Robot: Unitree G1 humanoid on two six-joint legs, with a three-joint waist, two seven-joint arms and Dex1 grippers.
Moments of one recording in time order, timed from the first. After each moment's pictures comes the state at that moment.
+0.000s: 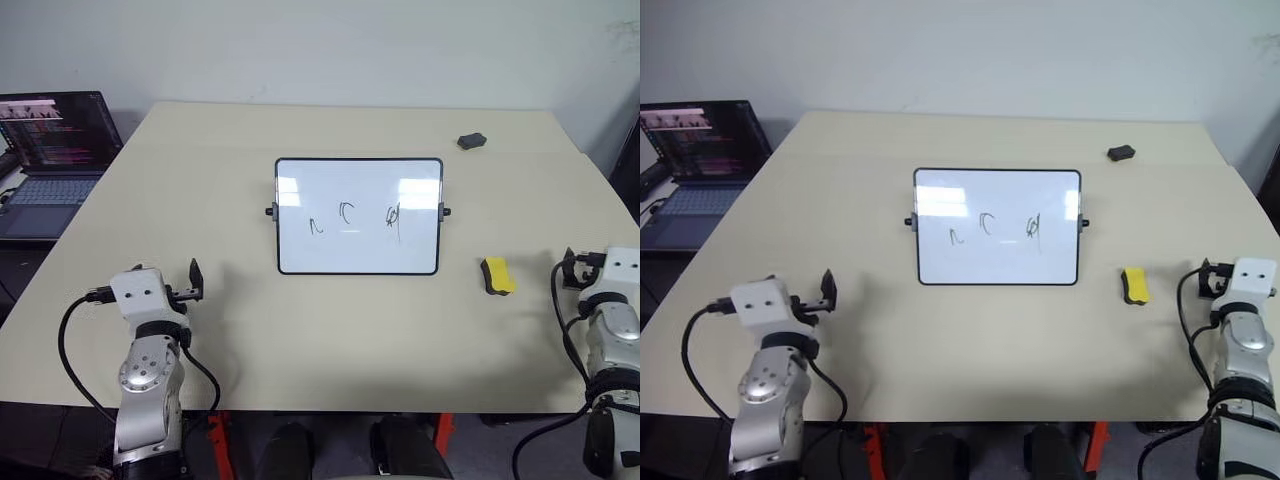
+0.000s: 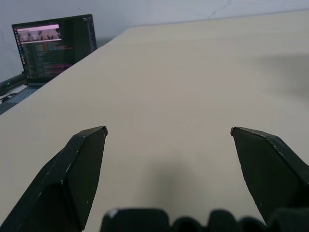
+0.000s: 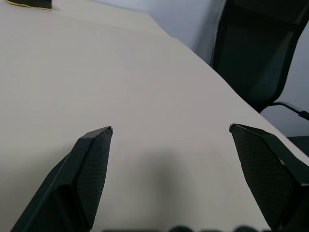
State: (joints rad) left arm 0.02 0.25 0.32 -0.16 -0.11 0.14 -0.01; right arm -0.45 -0.63 -0.38 0.99 0.14 -0.36 0.15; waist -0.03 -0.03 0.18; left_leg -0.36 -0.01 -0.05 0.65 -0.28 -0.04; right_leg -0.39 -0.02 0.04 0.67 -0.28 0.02
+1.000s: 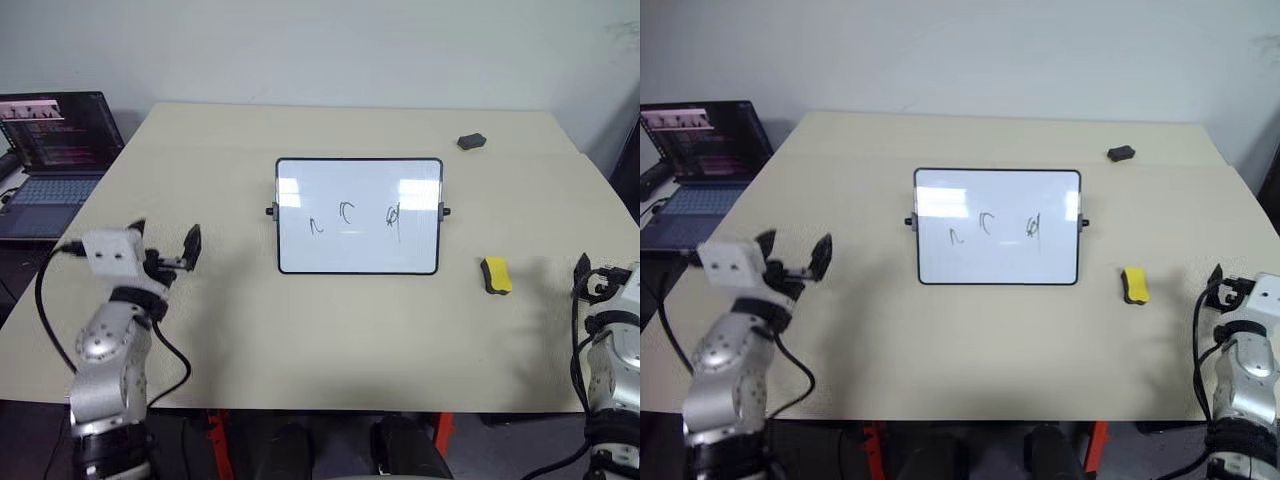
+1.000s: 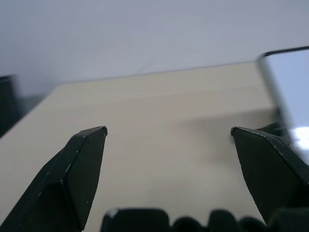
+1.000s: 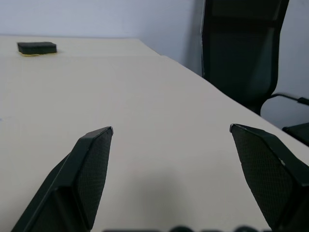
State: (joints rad) left arm -0.18 0.50 0.33 -0.17 -0.37 0.24 -0.41; right arm -0.09 -0.48 -0.45 0.21 0.34 -0.06 0.09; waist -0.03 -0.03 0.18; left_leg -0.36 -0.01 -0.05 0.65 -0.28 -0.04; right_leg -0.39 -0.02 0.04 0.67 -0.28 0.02
